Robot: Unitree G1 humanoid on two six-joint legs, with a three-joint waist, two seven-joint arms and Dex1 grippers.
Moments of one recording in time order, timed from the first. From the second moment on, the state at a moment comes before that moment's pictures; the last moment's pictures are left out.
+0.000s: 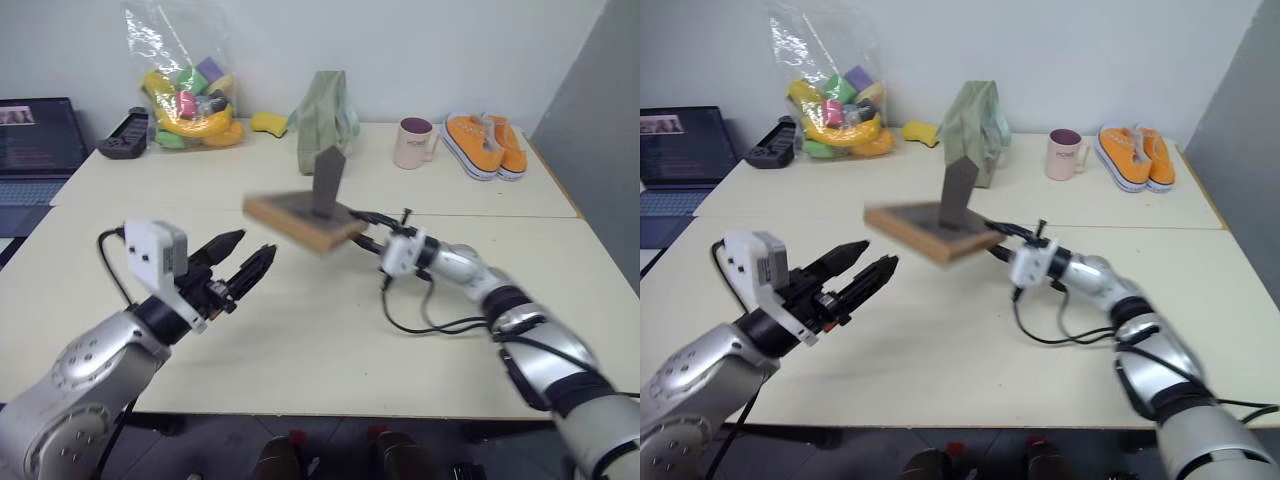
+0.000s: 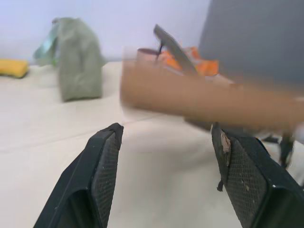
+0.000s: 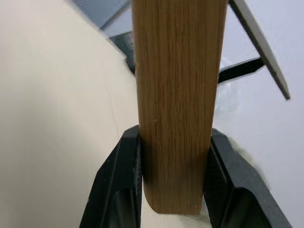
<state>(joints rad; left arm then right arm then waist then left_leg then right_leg) 0.05 0.66 0.37 -0.79 -0.99 0.69 -0.15 -1.01 -0.24 0.27 1.17 -0.05 -1.00 0.59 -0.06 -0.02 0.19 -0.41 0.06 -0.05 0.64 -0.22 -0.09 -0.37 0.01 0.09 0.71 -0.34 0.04</state>
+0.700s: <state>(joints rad) 0.09 0.69 0.43 -0.83 -0.96 0.69 -0.13 -0.78 -0.09 0.03 0.82 0.44 0.11 1.27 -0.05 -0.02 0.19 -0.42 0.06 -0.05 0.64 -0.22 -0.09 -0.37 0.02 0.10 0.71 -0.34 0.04</state>
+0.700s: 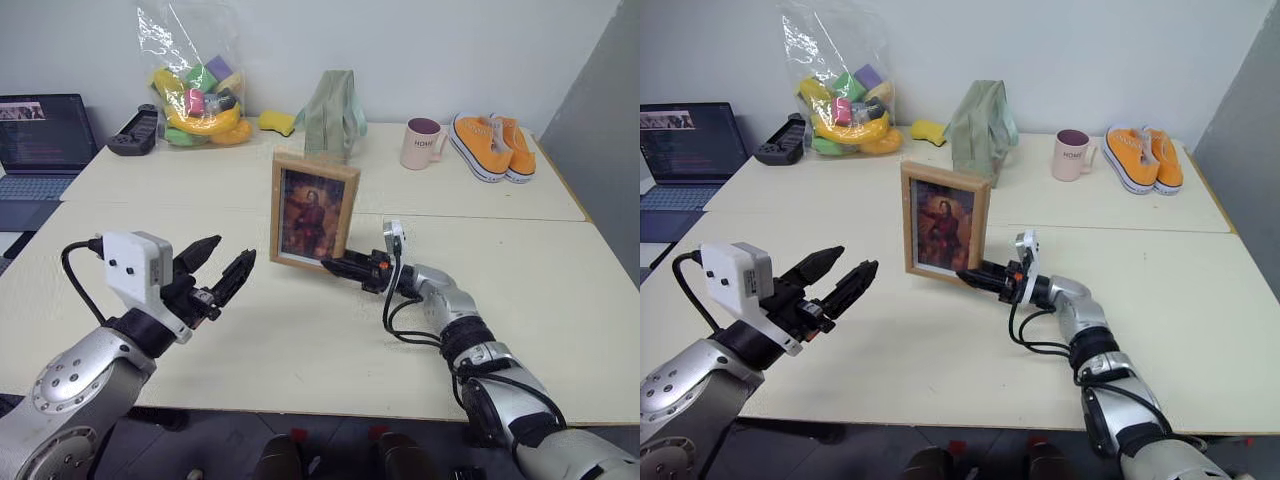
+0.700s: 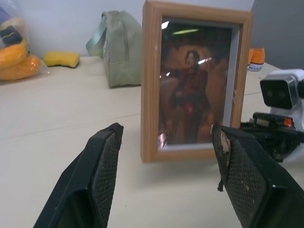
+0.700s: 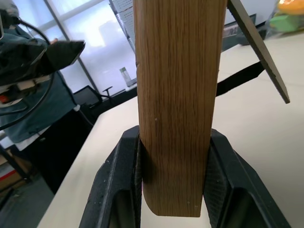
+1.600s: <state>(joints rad) 0.34 0.73 0.58 -0.78 -0.89 0.71 -0.33 -0.81 -0.06 -0.02 1.07 0.30 -0.09 1.26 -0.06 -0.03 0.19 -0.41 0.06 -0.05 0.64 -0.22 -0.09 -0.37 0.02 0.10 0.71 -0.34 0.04</state>
